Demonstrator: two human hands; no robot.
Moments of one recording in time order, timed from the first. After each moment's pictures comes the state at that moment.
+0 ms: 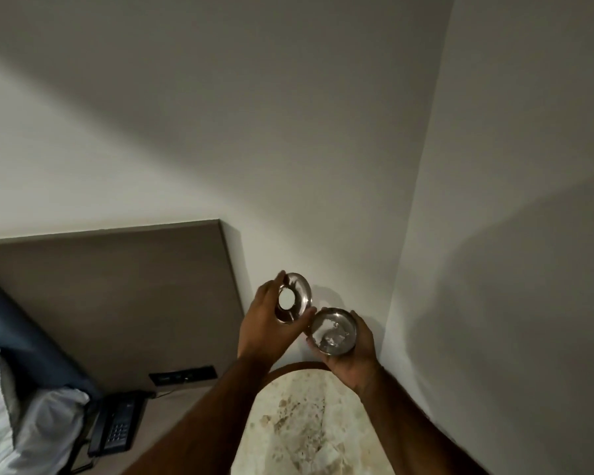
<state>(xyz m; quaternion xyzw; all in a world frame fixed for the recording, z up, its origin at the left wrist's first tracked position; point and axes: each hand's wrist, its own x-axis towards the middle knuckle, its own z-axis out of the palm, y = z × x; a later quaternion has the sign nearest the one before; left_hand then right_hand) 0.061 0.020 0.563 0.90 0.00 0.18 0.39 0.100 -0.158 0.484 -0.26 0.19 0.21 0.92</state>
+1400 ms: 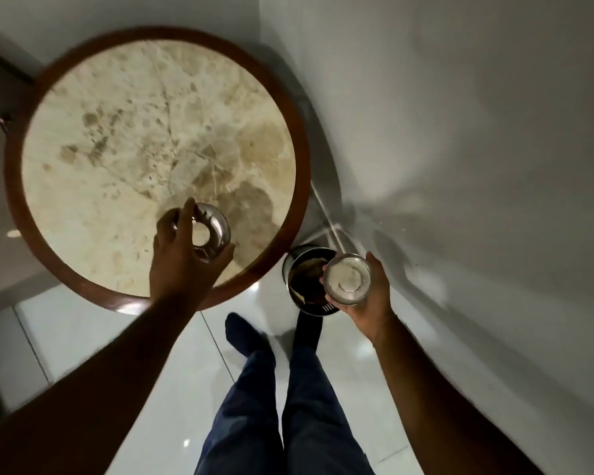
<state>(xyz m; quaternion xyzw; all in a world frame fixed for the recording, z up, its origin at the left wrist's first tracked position) -0.098 -0.077 0.048 0.96 0.01 -0.11 0.27 -0.222 -0.378 -0.011 -0.30 0.57 0.17 0.75</state>
